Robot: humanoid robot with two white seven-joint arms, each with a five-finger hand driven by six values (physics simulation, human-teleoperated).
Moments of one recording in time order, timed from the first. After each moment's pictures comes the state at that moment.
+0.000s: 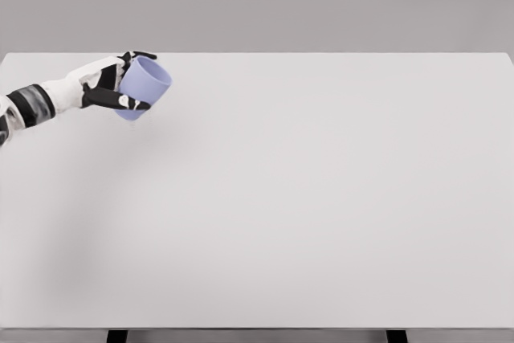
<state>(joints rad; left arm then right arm) -0.88 0.65 -0.95 -0.85 0.80 -0.16 -0.58 -0.03 0.00 -0.05 -0.01 0.10 -0.06 0.09</state>
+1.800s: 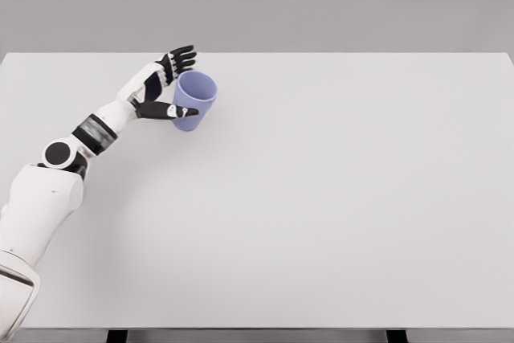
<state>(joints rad) -0.72 0.29 -0.55 -0.56 0.59 -0.61 -0.61 -0.03 0.00 -0.05 -0.01 0.10 -0.06 0.09</state>
